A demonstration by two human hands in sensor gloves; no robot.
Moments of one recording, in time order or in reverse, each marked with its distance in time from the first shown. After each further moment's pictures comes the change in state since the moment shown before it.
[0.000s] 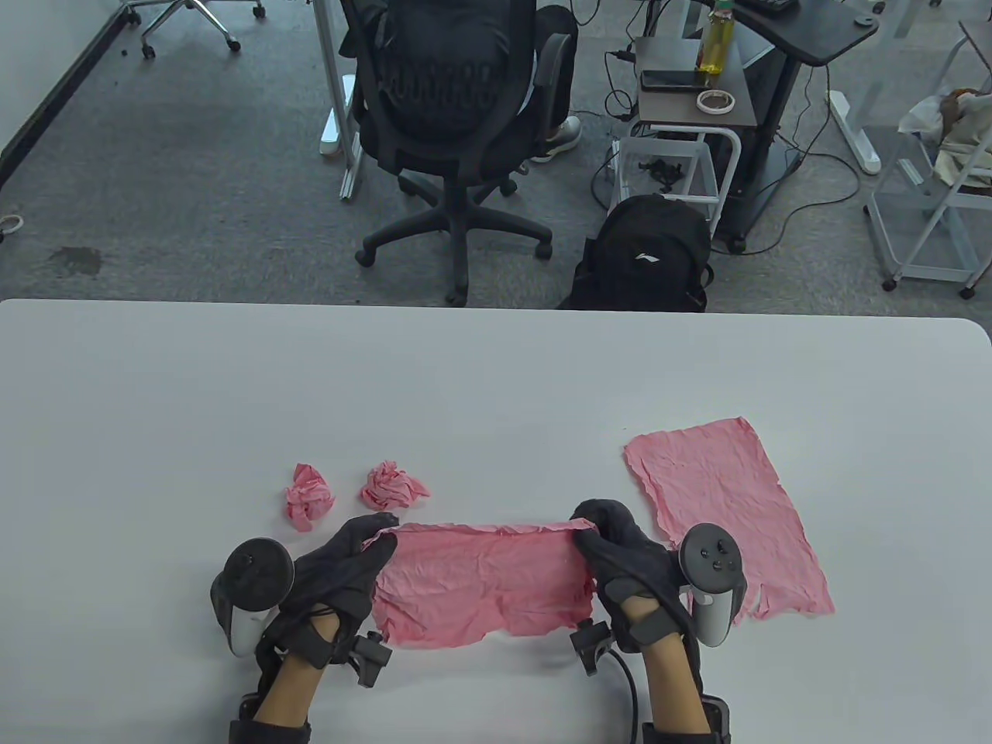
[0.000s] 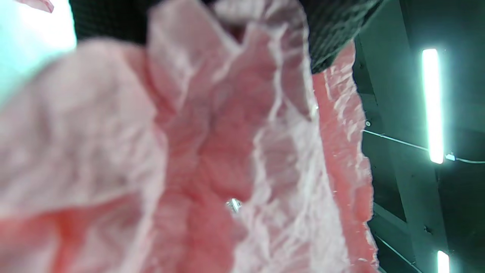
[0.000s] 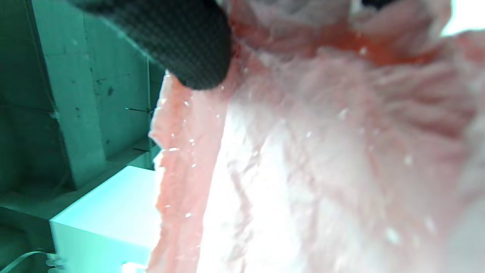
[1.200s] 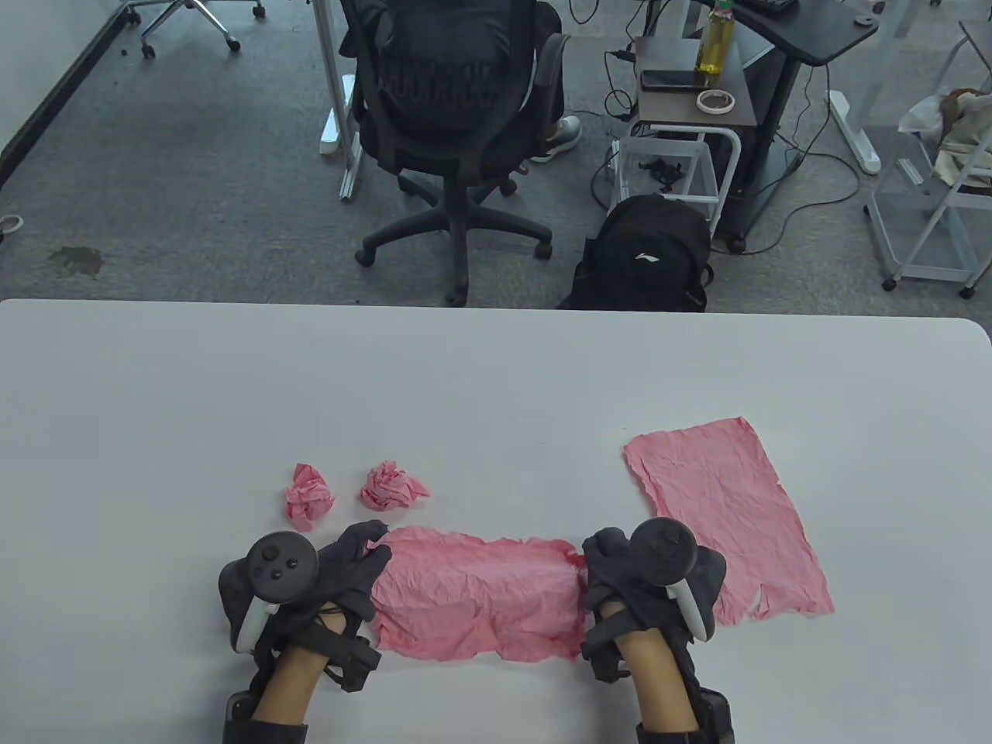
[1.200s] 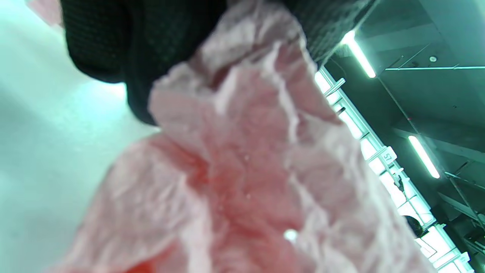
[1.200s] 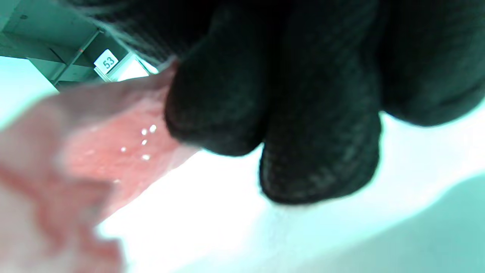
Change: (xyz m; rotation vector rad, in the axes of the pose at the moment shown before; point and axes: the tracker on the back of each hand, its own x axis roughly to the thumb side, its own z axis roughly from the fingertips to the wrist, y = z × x) left_hand -0.008 -0.003 -0.002 -0.062 0.146 -0.327; right_hand -0.006 0.000 -0.002 -0.105 0.156 0.778
